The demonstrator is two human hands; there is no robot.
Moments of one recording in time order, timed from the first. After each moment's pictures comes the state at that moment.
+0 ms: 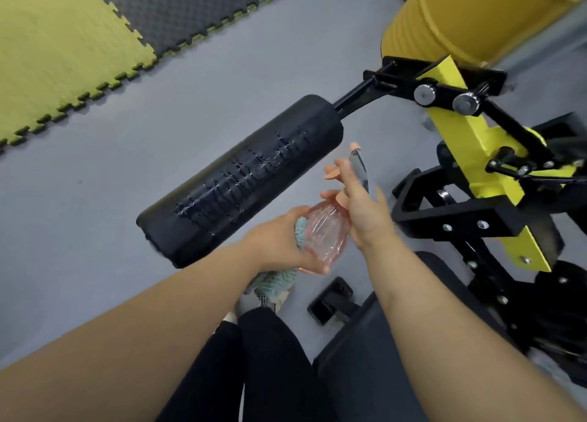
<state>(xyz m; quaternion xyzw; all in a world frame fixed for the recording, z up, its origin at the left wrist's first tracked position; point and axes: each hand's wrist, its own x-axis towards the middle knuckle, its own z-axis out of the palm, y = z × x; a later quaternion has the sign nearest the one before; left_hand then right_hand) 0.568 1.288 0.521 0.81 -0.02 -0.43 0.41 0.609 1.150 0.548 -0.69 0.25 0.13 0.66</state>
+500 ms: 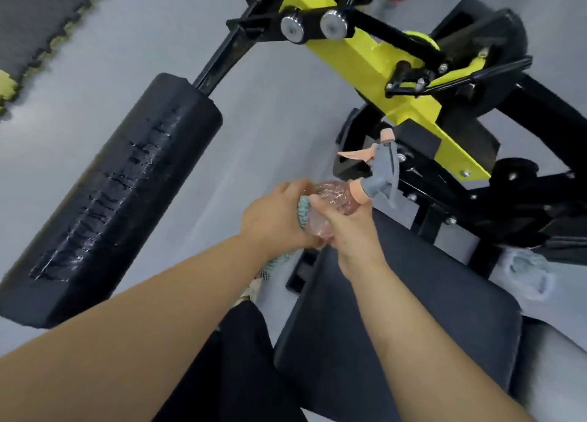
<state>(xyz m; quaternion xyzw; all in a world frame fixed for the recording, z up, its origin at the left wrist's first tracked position) 0.597 1.098 0.507 0.88 -0.16 -0.31 0.32 0.549 0.983 0.517 -0.61 0.40 0.04 0.69</state>
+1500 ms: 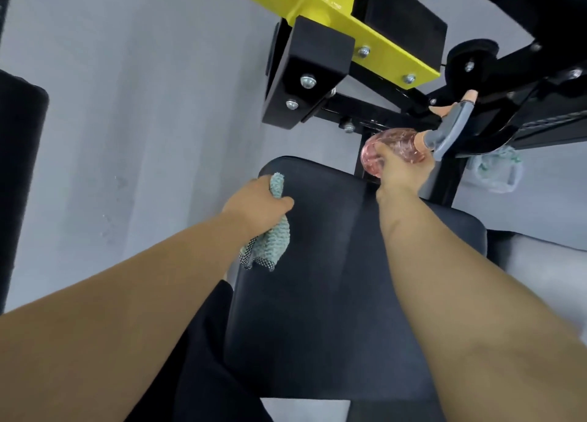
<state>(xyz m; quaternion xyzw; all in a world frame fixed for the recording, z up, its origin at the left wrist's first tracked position) 0.572 0.958 0.432 0.80 -0.09 -0.54 0.26 0.500 0.754 0.411 -0.48 0.69 -0.21 0.50</state>
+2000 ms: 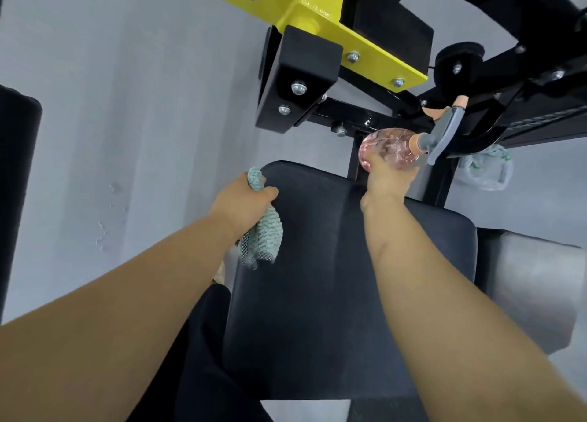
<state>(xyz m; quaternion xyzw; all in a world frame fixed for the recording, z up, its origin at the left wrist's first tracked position) 0.580 0.960 0.430 0.78 0.03 -0.51 0.36 0.506 0.775 0.425 -0.44 0.70 -0.23 0.52</state>
